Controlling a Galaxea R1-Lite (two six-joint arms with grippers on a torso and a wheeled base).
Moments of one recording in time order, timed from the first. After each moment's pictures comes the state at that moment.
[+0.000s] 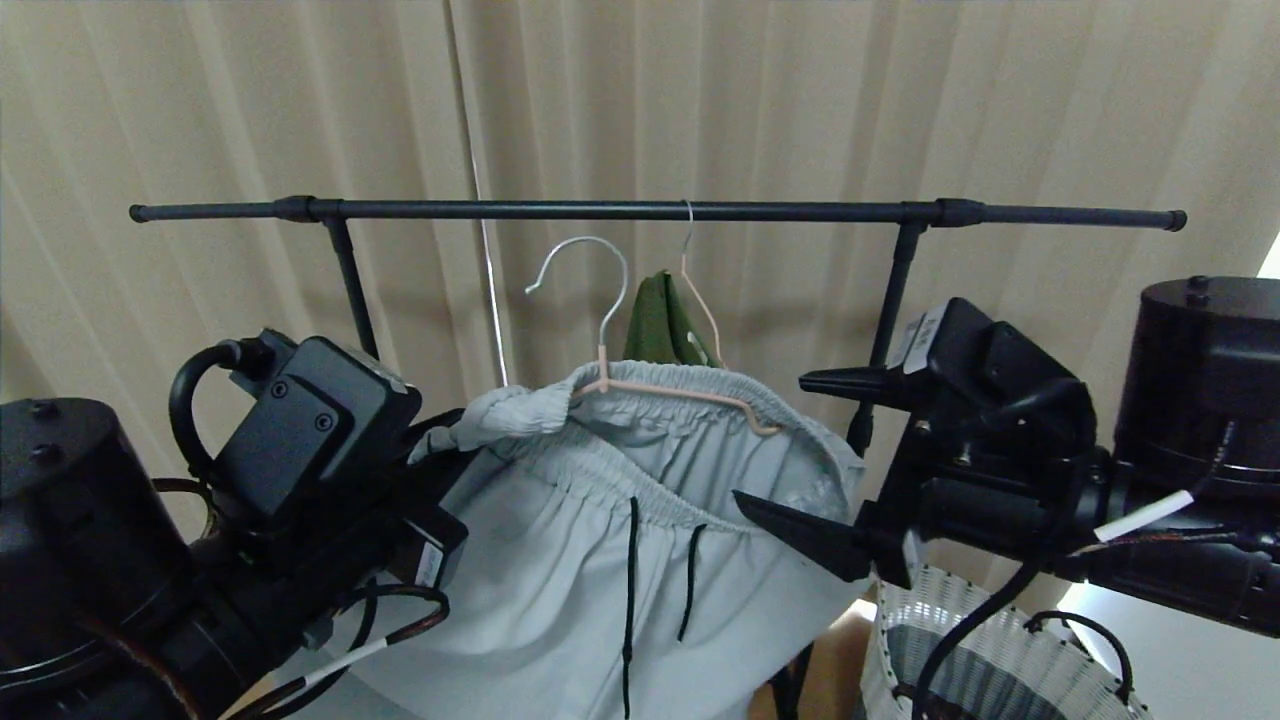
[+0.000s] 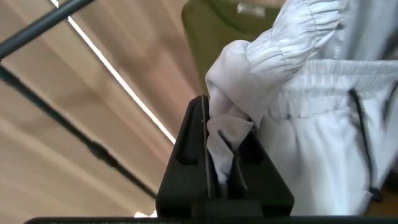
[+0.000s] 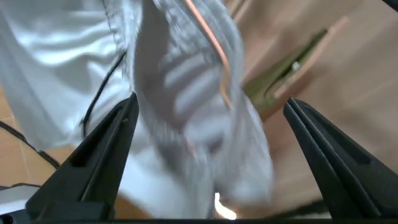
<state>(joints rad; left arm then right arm) -0.73 1.39 -0.45 -0.87 0.32 0.41 0.70 1.51 -0.76 -0.48 0.10 -0.37</state>
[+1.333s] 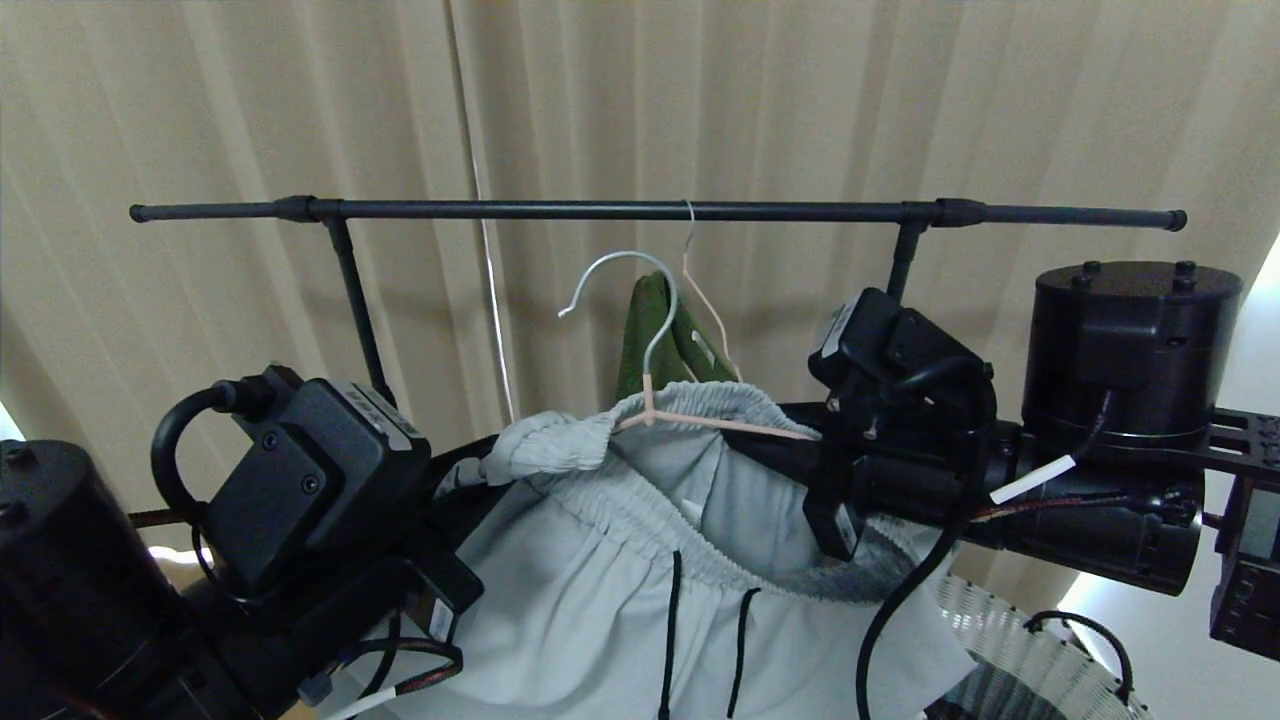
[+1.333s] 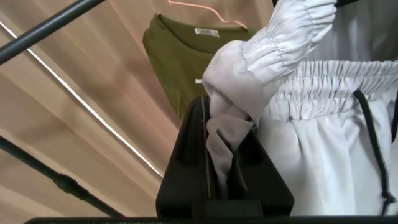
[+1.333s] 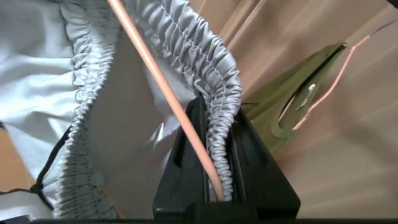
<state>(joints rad) -0.78 1.39 -0.40 -0.93 0.23 0.41 0.71 1.60 -0.85 -0.48 0.10 -0.37</state>
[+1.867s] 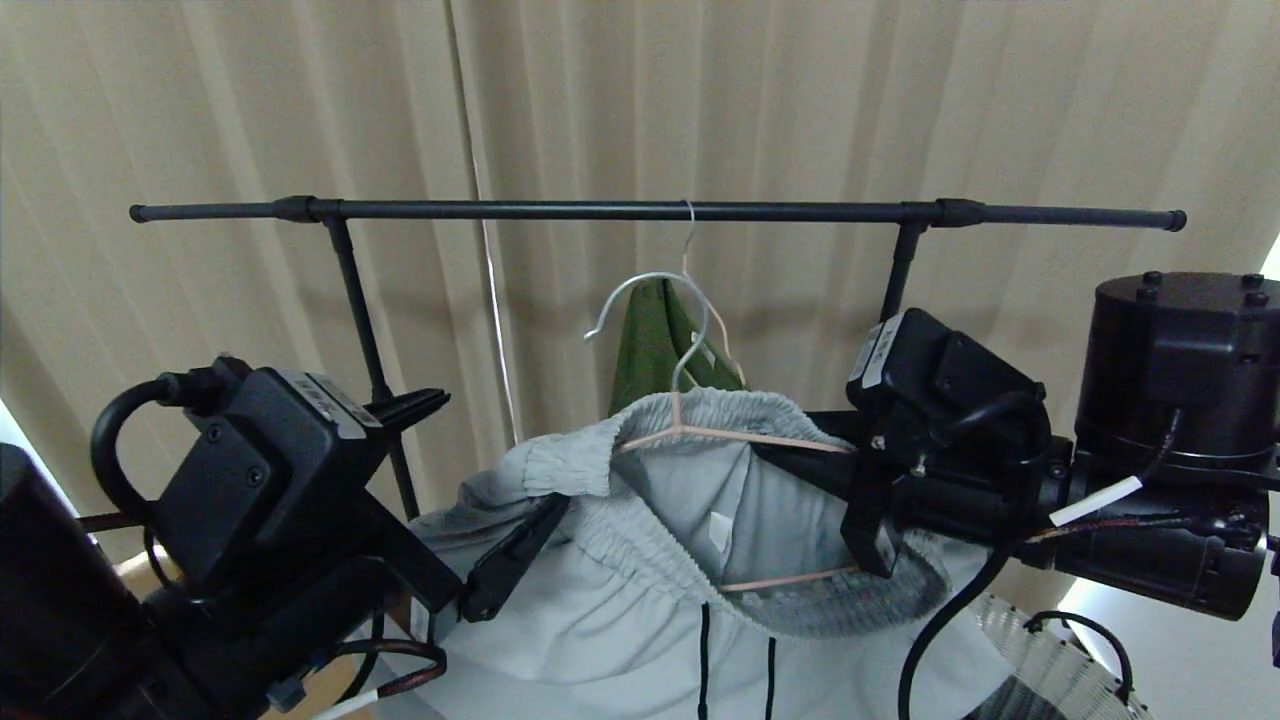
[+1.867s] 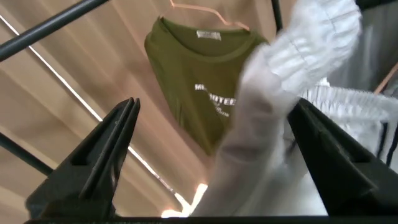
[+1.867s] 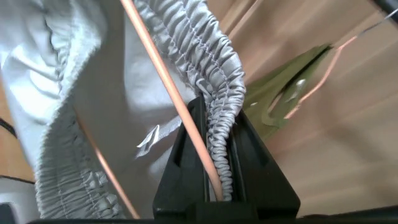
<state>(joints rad) -0.78 1.35 -0.39 -0.93 0.23 0.37 0.70 1.54 -0.78 -0.49 0.10 -0.46</state>
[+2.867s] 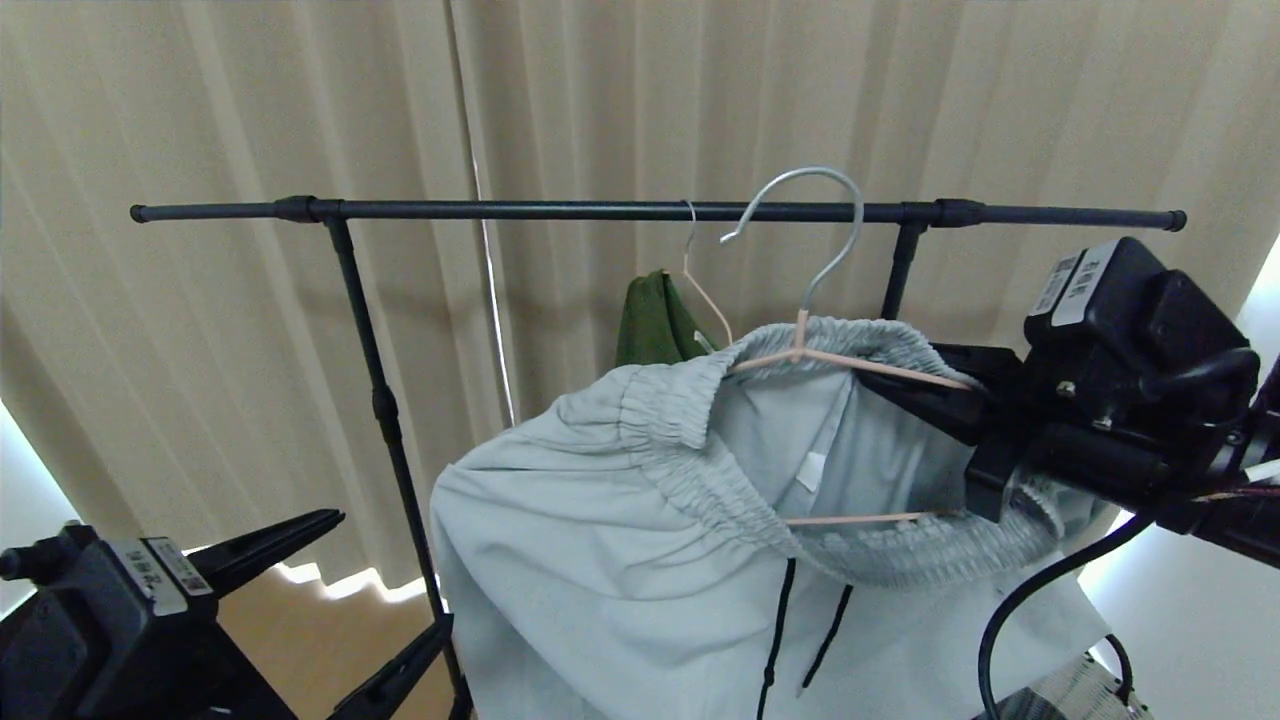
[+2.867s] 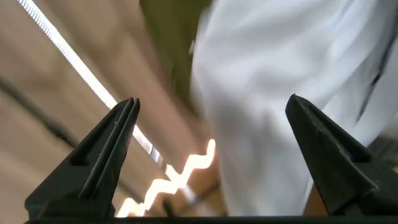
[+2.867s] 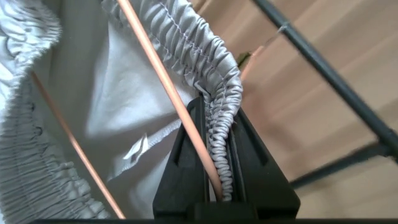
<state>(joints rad) -0.65 1.16 -0.09 -0.92 0.14 0.30 0.58 1.38 -0.71 -0.57 0.11 -0.55</state>
